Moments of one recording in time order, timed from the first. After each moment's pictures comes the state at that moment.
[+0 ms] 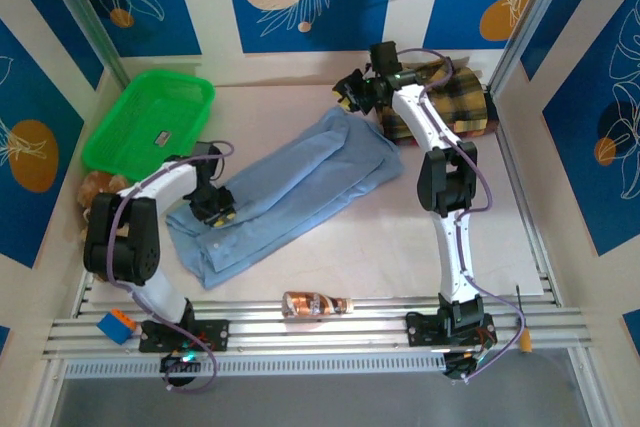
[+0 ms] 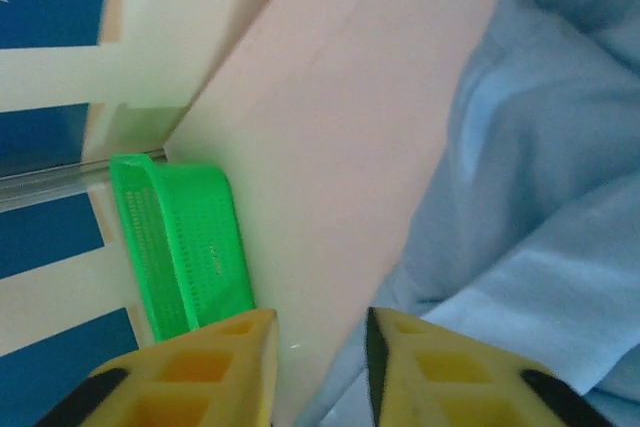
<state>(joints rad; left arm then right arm) -0.14 1.68 1.02 -0.85 0.15 -0.67 0.27 2.35 2.25 -0.72 -0.51 1.02</state>
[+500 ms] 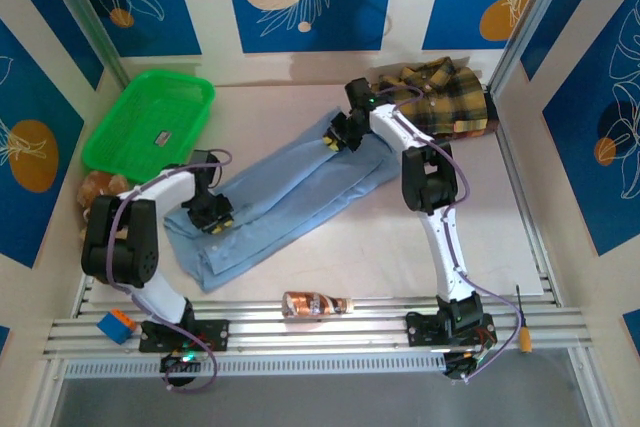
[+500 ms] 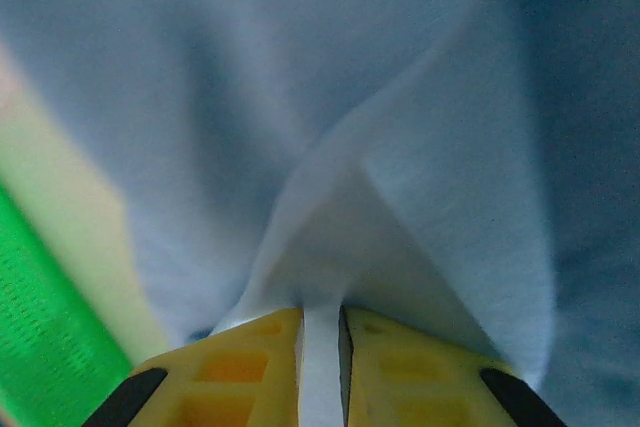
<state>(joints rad) -0.12 1.64 0.94 -0.80 0.14 -0.67 0.34 2.49 2.16 -0.83 -0.45 1.03</state>
